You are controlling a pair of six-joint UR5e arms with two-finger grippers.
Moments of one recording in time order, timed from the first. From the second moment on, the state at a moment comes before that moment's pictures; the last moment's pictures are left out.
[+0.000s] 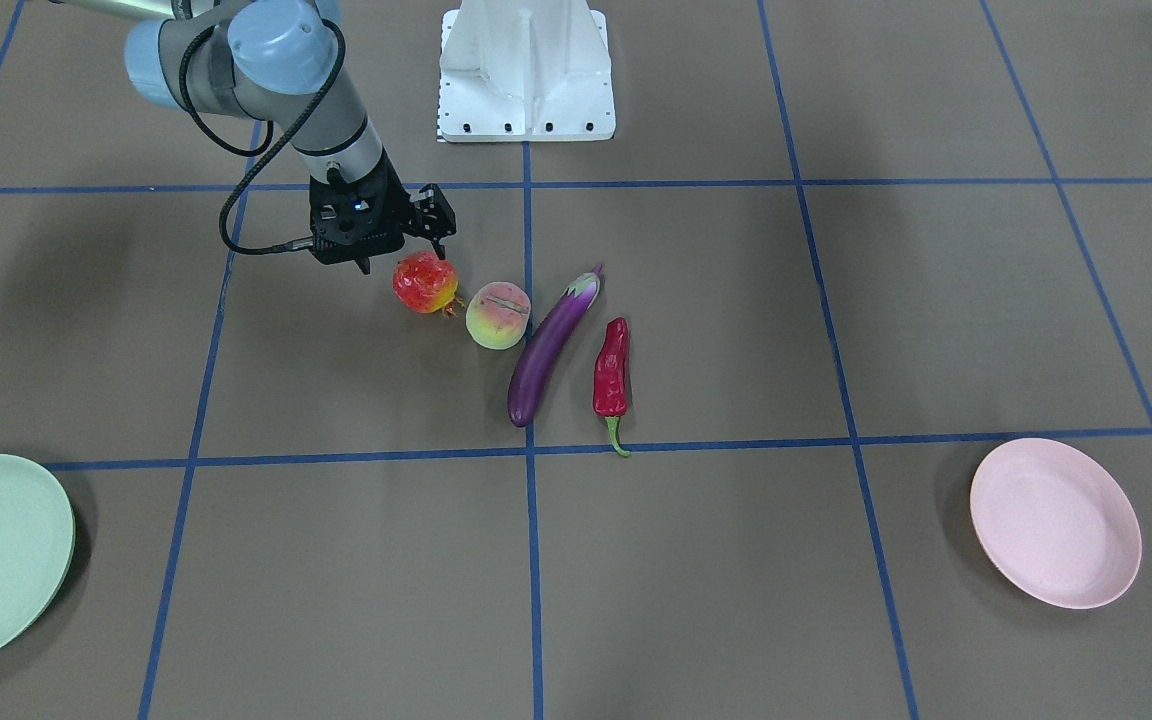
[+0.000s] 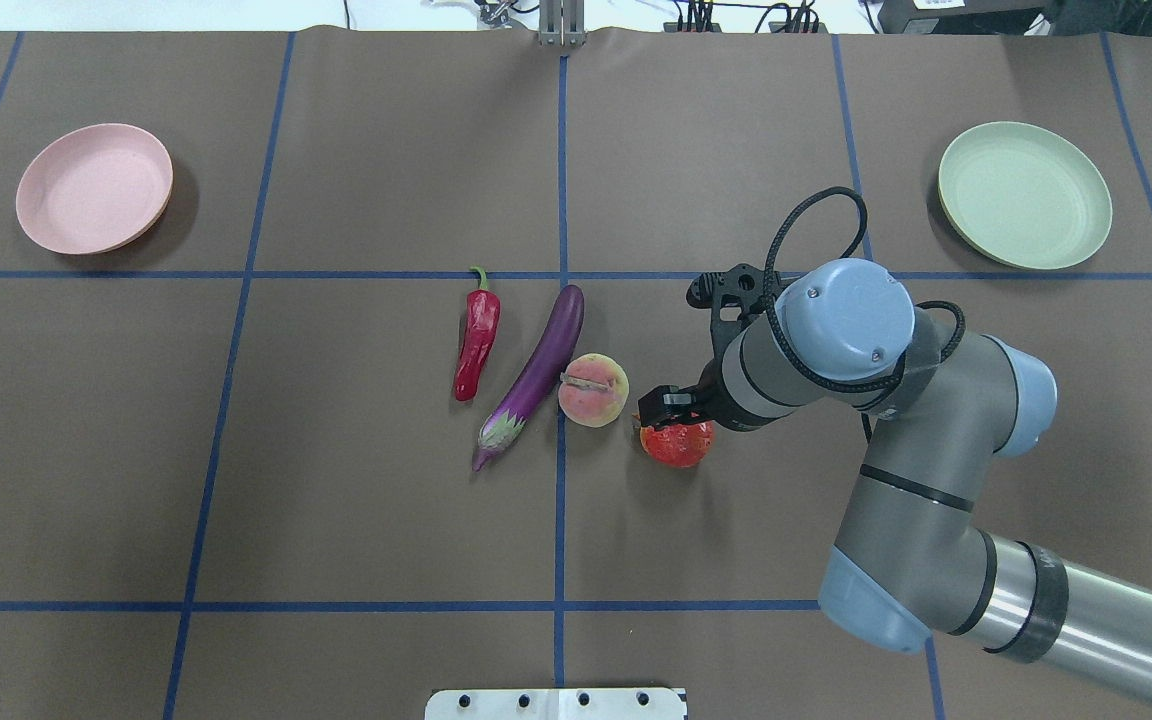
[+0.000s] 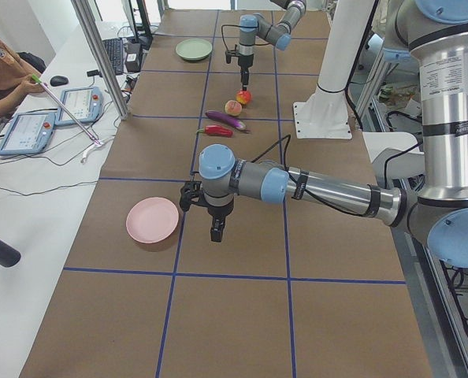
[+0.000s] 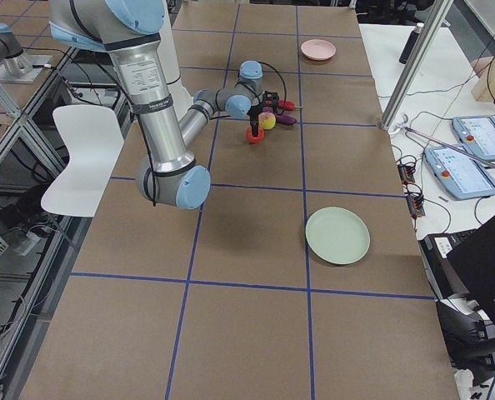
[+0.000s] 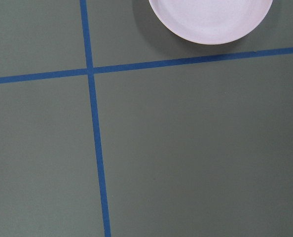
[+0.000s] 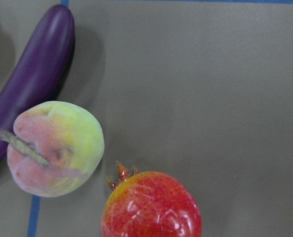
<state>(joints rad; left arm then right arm) -1.42 -1.42 -1.92 -1.58 -2.37 -0.14 0.50 -1.14 1.85 -1.41 1.89 1.15</state>
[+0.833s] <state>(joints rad) -1.38 -1.45 -1.92 -1.58 -2.39 -0.20 0.47 -1.11 1.79 -1.40 1.88 1.15</state>
